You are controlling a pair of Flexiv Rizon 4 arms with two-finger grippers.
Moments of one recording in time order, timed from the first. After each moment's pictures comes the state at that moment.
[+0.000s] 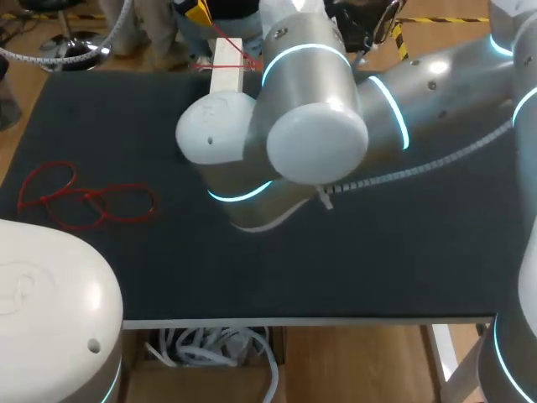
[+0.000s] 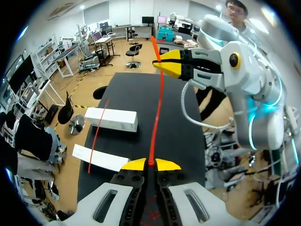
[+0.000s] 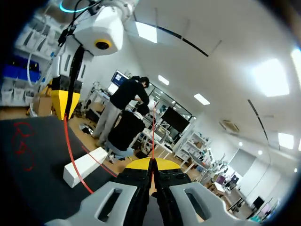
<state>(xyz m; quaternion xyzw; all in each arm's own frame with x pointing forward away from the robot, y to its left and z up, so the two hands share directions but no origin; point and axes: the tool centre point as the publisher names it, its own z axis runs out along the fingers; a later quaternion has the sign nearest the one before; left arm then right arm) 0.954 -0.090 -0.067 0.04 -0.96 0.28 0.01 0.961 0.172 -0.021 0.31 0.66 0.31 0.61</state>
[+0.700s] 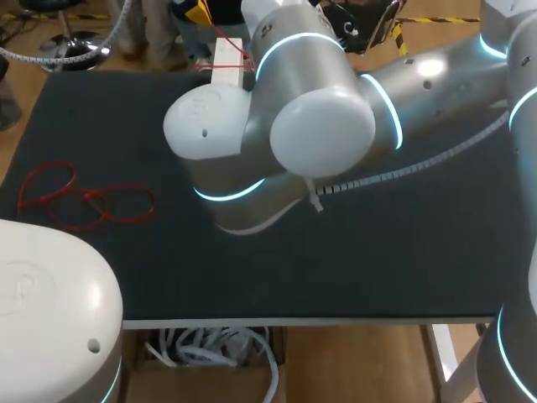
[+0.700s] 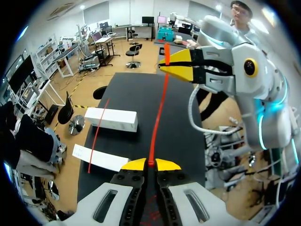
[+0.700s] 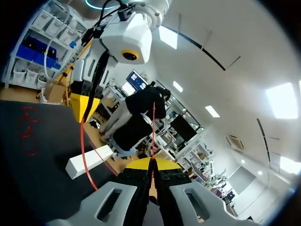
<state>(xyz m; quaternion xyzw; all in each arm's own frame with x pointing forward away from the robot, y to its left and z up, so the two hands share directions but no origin) 0.954 -0.090 -0.067 0.04 -0.96 0.28 0.01 0.951 0.197 -0.010 0.25 0.70 0.29 0.60</state>
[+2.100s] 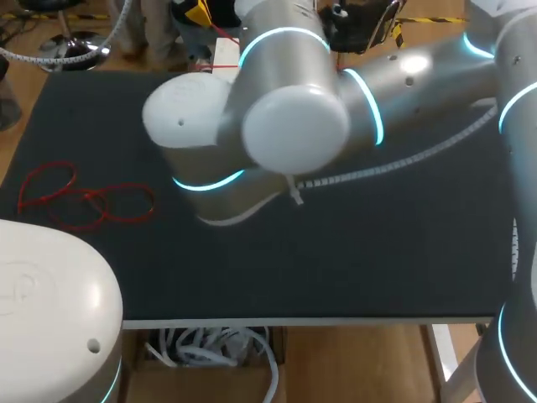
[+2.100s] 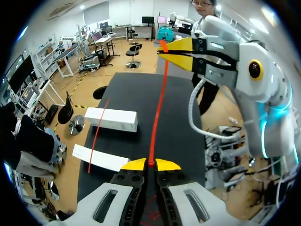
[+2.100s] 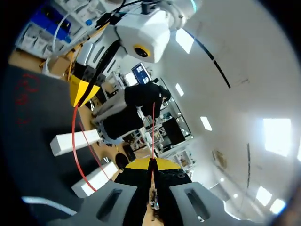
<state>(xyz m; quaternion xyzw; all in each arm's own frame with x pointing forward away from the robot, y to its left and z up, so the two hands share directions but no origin) 0.954 -0.090 -0.067 0.04 -0.96 0.28 0.01 0.955 0.193 0.012 0.16 0.72 0.17 0.66</state>
